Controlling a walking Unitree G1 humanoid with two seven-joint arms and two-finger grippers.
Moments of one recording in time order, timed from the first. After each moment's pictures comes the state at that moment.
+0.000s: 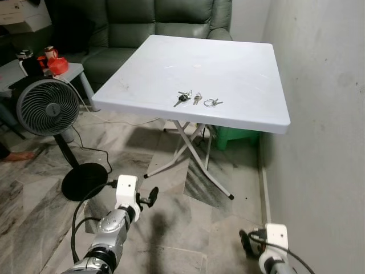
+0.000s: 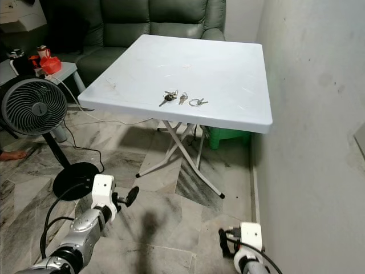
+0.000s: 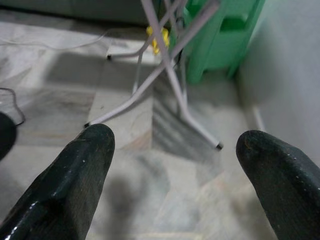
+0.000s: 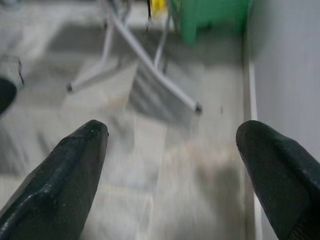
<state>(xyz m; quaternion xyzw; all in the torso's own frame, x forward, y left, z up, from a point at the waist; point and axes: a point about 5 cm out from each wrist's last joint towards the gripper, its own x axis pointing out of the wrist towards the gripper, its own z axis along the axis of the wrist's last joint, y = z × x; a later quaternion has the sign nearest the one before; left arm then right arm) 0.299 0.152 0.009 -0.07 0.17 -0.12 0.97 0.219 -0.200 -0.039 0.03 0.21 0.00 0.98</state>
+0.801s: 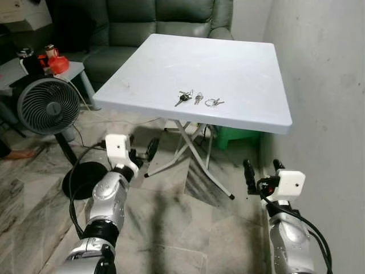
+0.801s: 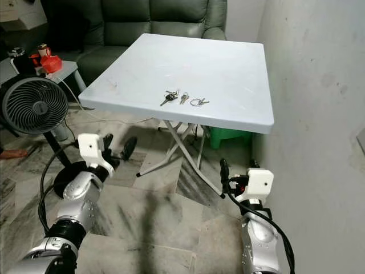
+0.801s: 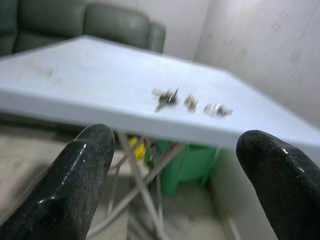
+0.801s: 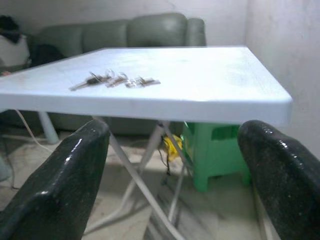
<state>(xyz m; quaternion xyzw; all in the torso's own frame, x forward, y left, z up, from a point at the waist) 0.343 0.152 0.109 -0.12 -0.06 -0.15 0.98 0.278 -0.188 0.077 0.02 -0.08 0.03 1.00</state>
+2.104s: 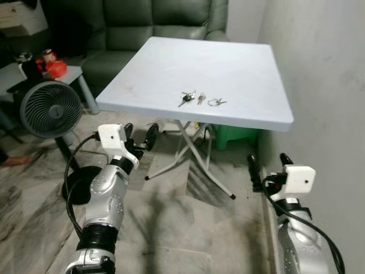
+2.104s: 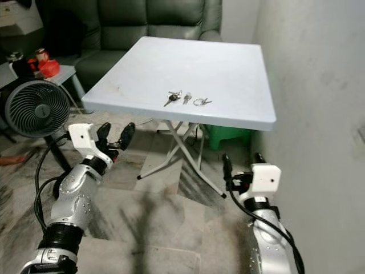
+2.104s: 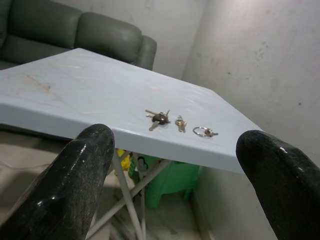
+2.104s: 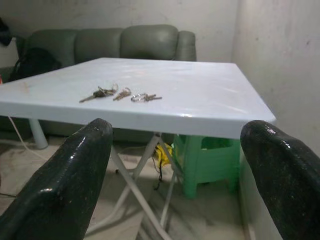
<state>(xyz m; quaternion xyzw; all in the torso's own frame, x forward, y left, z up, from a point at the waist) 0.340 0.154 0.128 -0.15 -0.06 -0.14 0.98 0.268 -0.184 0.100 0.01 -0.08 0.03 1.00</state>
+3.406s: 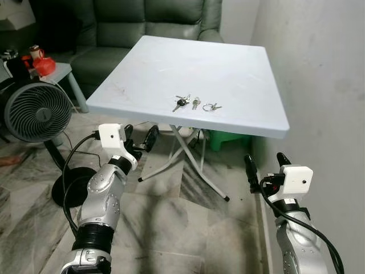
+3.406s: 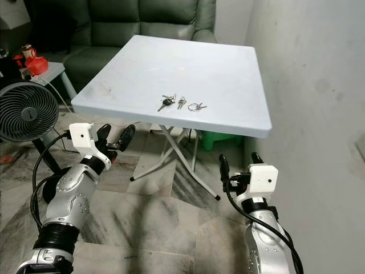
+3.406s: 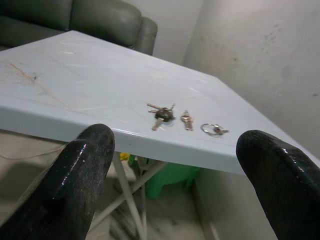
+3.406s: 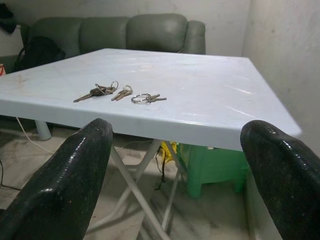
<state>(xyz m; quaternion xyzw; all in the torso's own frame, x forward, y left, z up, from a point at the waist) 0.340 0.150 0.128 -0.15 -0.04 -0.16 0.98 0.264 -0.185 0.100 0.00 -0.08 0.04 1.00</state>
